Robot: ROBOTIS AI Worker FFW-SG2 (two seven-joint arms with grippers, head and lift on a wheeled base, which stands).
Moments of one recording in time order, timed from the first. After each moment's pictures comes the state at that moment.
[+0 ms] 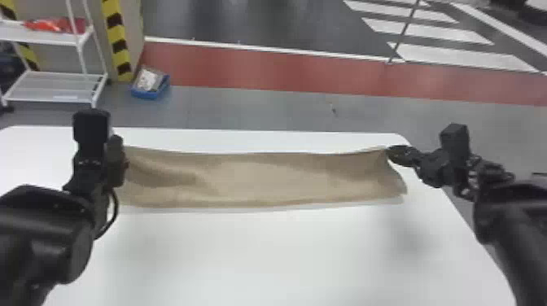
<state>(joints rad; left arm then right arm) -0.24 0.20 -0.27 -1.50 0.21 0.44 0.38 -0.52 -0.46 -0.33 -0.71 0.40 -0.23 0.83</state>
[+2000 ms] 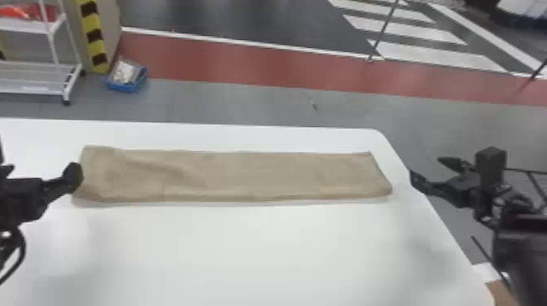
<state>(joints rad) 0.04 0.28 -0.05 -1.80 0.34 0.55 0.20 -0.33 -0.54 -0.51 -0.79 0.24 -0.18 0.76</state>
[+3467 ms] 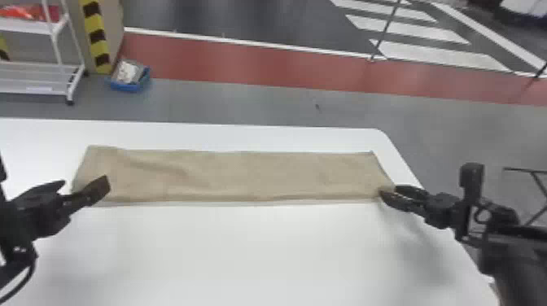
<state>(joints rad) 0.07 0.25 0.01 -1.78 0.50 0.58 -0.05 -0.29 -0.48 -0.50 -0.87 0.15 0.09 1.09</state>
